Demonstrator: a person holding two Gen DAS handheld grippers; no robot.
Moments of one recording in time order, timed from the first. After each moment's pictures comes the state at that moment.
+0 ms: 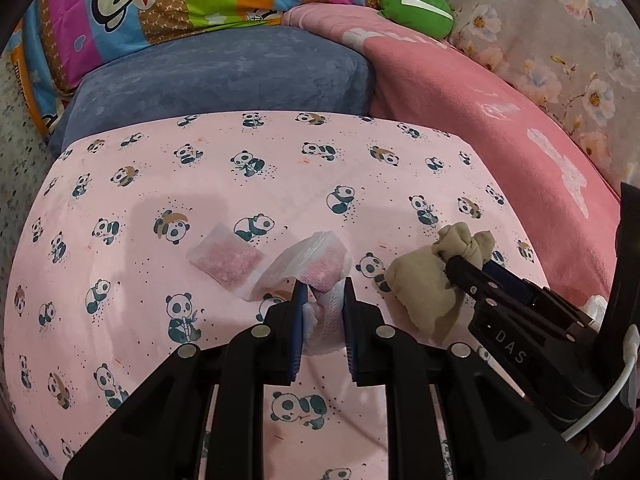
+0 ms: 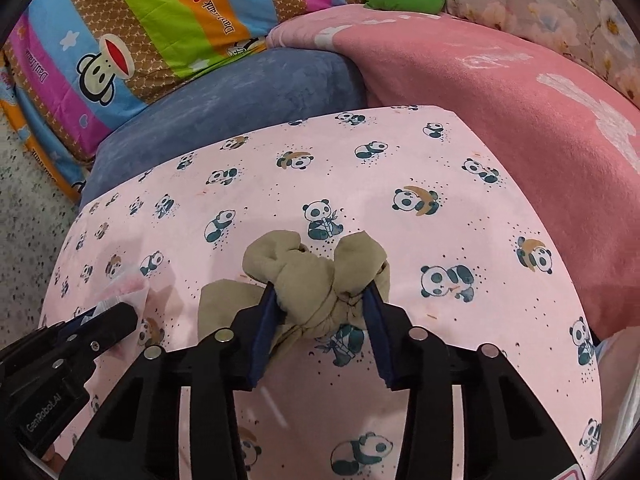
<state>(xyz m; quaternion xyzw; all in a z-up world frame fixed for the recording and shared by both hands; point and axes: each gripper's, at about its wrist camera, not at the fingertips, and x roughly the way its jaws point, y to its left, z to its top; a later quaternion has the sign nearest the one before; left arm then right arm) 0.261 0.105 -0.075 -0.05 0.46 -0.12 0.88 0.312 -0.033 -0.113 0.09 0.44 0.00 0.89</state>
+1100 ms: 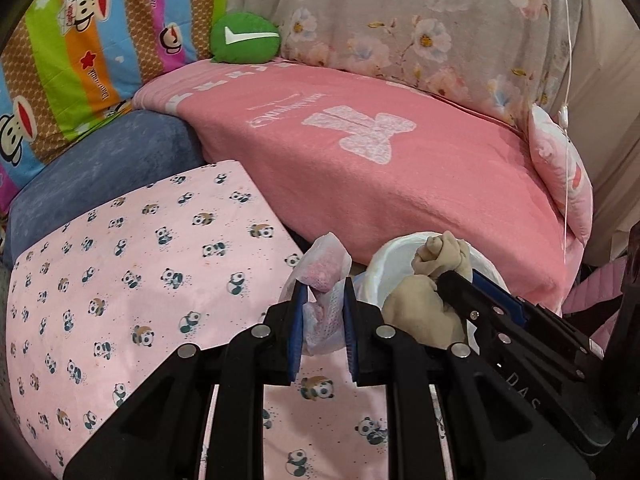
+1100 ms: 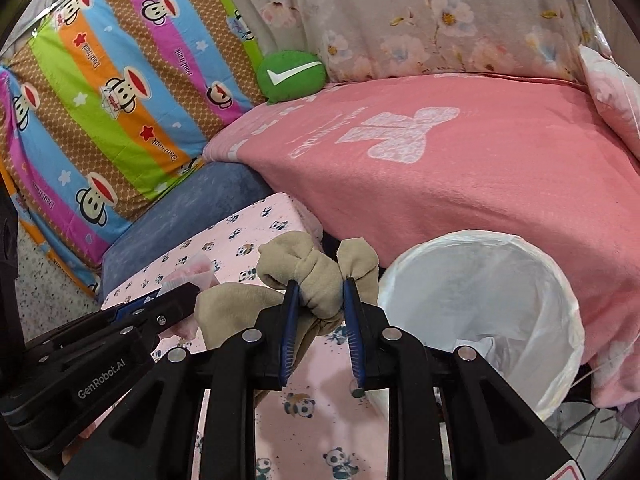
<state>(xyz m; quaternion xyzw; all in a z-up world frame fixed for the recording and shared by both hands) 0.111 -0.102 0.020 0.06 0.38 -0.29 0.88 0.061 -0.209 -0.003 0.20 0.31 -0.10 0.92</state>
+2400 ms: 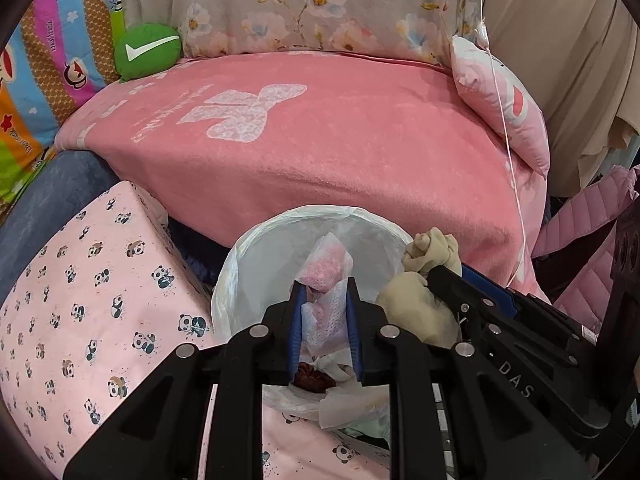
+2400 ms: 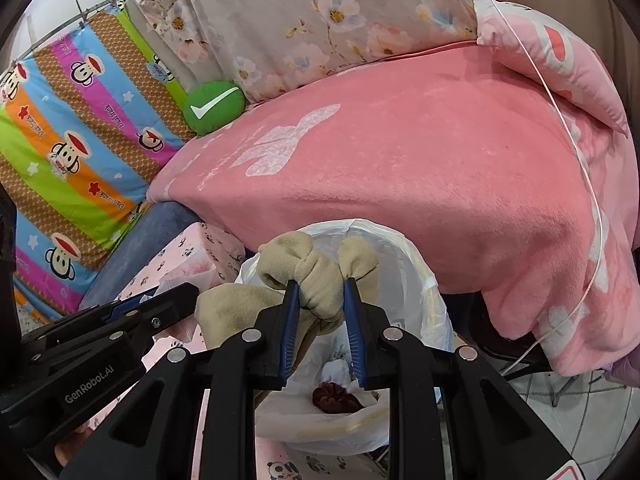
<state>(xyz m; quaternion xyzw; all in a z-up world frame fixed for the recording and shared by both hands) 0.057 -0.227 -0.002 0.14 0.39 -0.37 0.83 -0.031 -0.338 -0.037 0.28 0.29 -0.18 0.90</state>
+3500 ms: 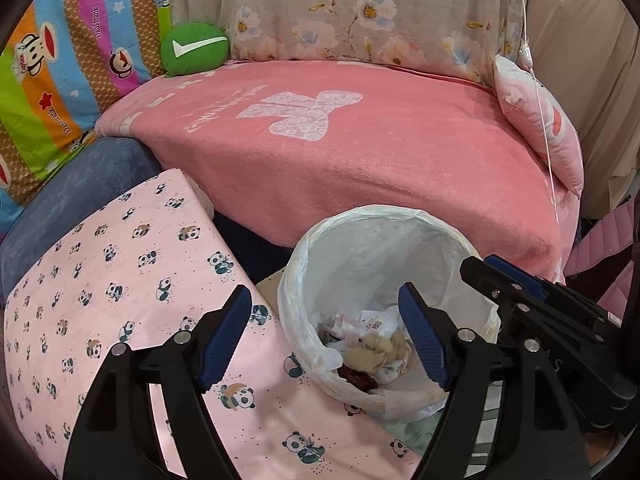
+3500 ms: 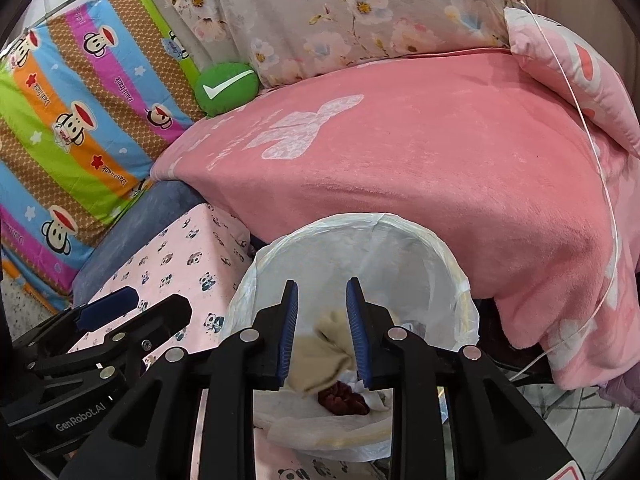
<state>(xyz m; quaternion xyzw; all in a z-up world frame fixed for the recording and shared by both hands) 0.073 -0.183 -0.008 0.12 0.37 -0.31 0.87 -0.003 -0.307 -0.039 0.24 0.32 -0.17 0.90</state>
